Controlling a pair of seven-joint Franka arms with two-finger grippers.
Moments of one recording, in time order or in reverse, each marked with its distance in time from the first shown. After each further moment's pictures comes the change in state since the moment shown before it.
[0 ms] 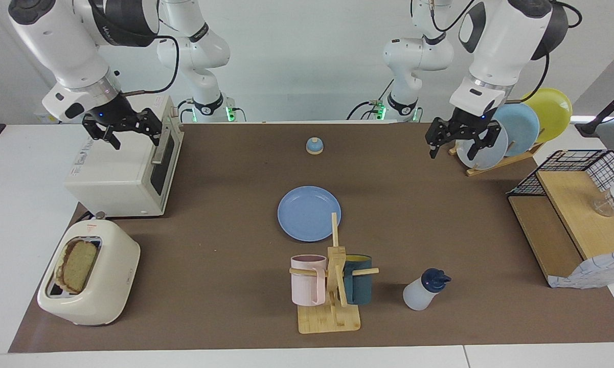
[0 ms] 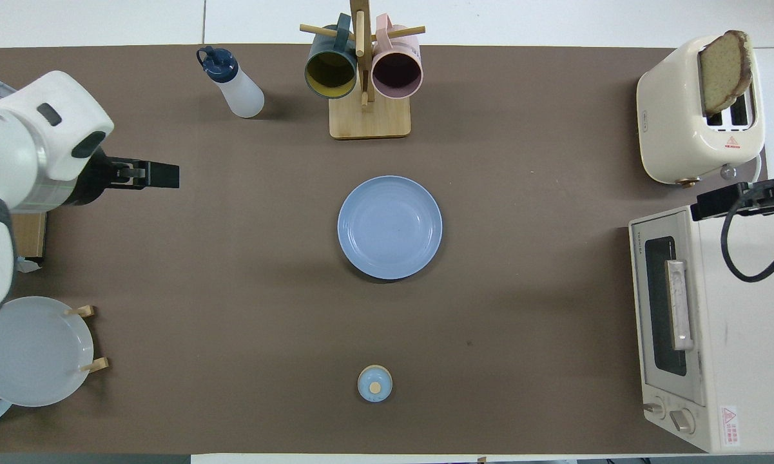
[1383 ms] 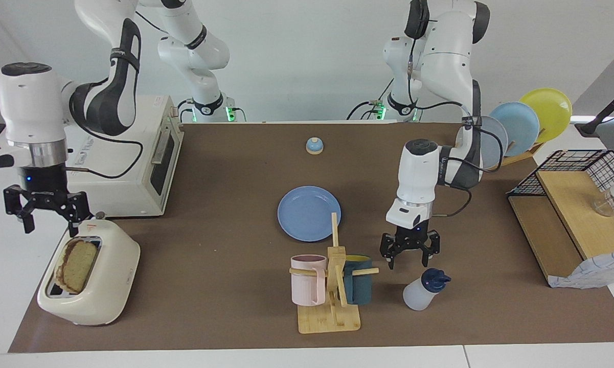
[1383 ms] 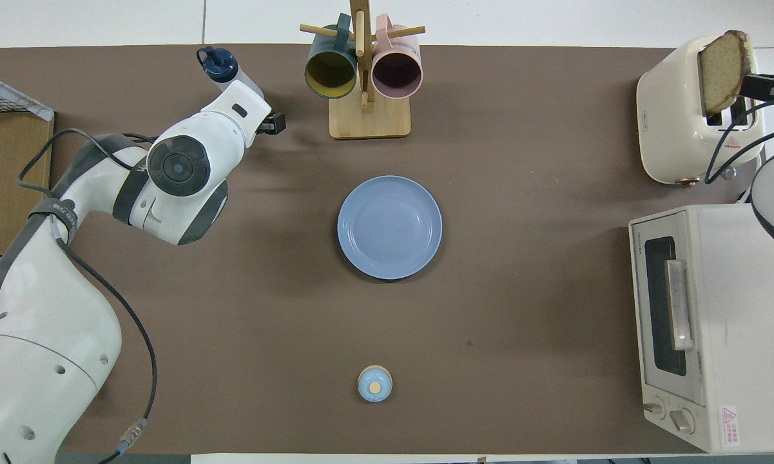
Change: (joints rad) left arm -0.142 0.576 0.107 0.079 0.427 0.767 -0.522; right arm -0.157 0.272 0.006 -0.070 -0.007 0.957 -0.038
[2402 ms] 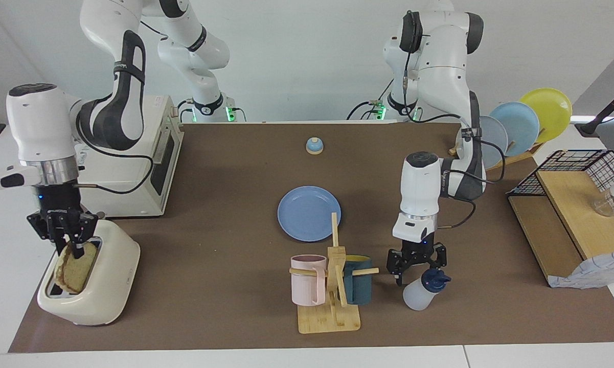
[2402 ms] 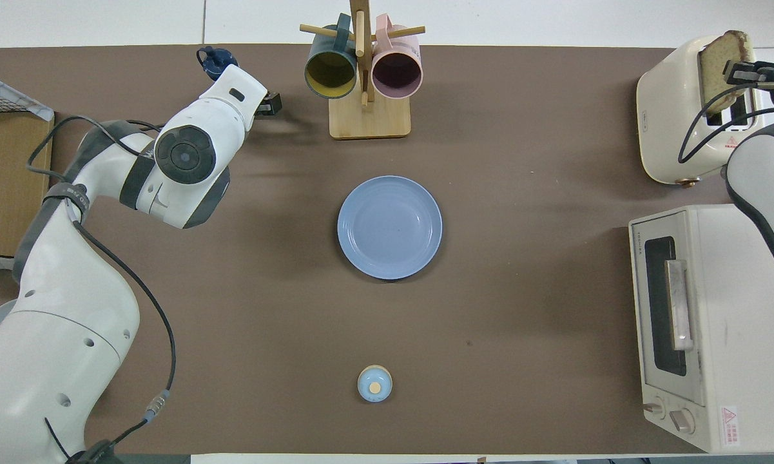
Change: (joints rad) left arm -0.037 0.093 0.070 0.094 0.001 0.060 -0.070; right arm 0.026 0.059 0.004 0.039 0.114 0.019 -0.008
